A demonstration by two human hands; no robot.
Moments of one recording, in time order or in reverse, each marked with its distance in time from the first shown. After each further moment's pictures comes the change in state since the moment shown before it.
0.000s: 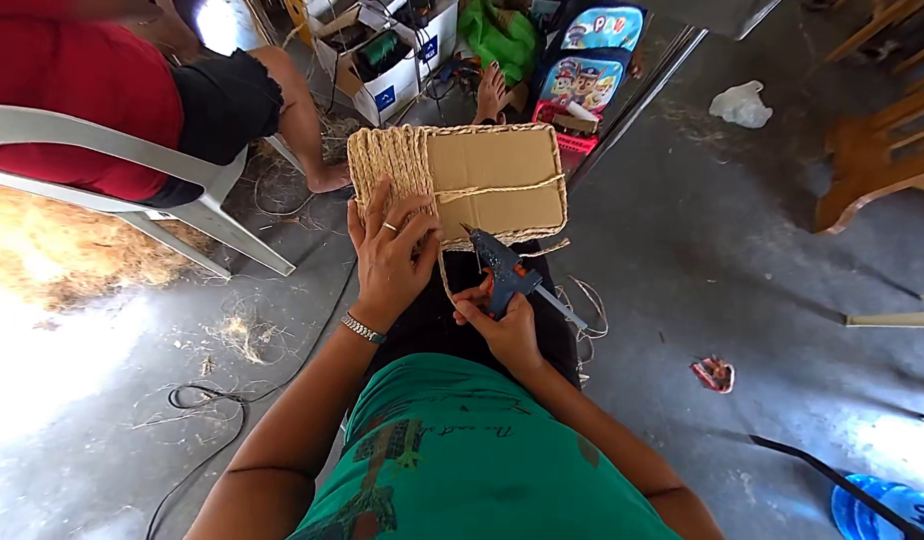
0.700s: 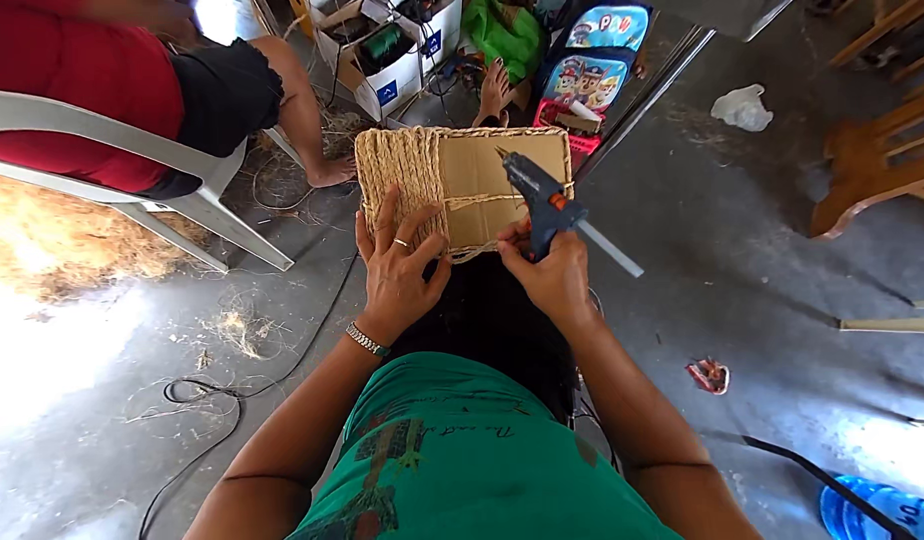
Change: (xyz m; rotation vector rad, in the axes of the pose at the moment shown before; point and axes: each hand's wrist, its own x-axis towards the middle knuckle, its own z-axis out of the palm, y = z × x) left_hand -0.018 0.011 0.001 0.041 -0.049 0.050; right_hand 0.062 -0.066 -0.038 -0.694 0.008 -0.236
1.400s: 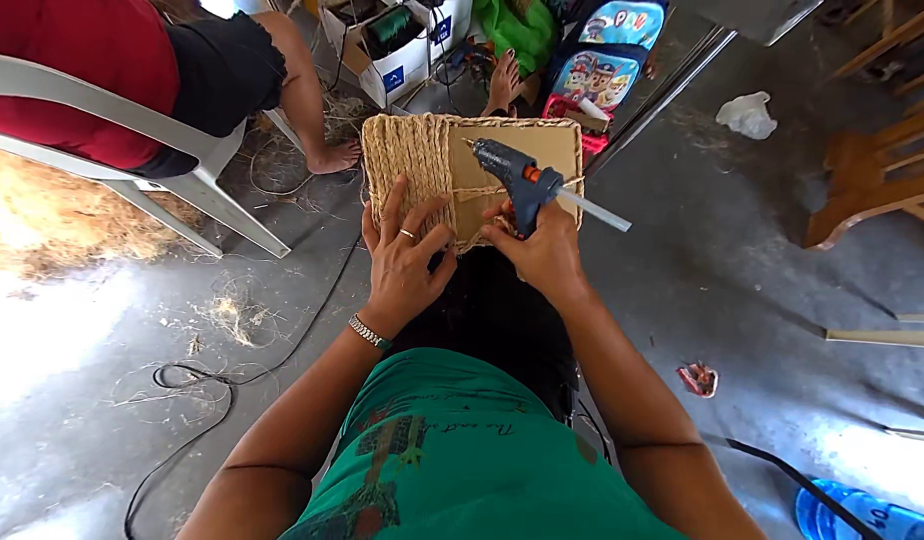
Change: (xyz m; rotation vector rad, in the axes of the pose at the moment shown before) left_hand 0.002 -0.005 0.005 -0.052 0.038 -0.030; right_hand 0.038 0.002 0.017 0.023 -0.104 -0.078
